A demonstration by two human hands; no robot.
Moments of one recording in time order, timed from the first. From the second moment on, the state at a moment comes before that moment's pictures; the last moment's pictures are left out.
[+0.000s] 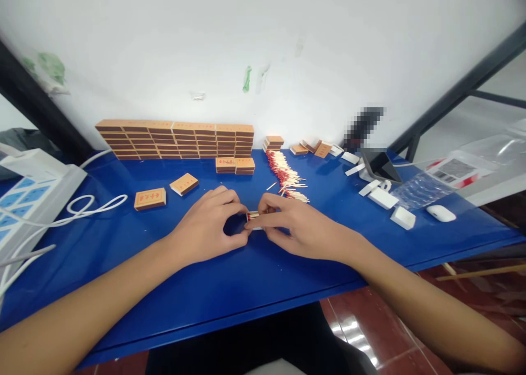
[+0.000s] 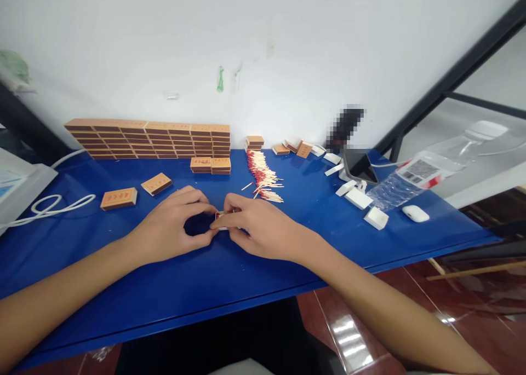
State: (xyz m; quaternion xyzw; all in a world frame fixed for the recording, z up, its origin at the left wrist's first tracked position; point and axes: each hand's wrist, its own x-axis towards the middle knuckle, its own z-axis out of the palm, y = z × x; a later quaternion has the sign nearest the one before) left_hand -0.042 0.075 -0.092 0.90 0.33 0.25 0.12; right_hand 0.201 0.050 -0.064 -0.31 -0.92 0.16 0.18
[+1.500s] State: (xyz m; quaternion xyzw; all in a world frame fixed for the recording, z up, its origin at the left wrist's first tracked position) left_hand -0.042 0.074 -0.091 0.90 0.33 0.26 0.11; right_hand 0.285 0.072 -0.079 -0.55 -0.81 0.08 0.18
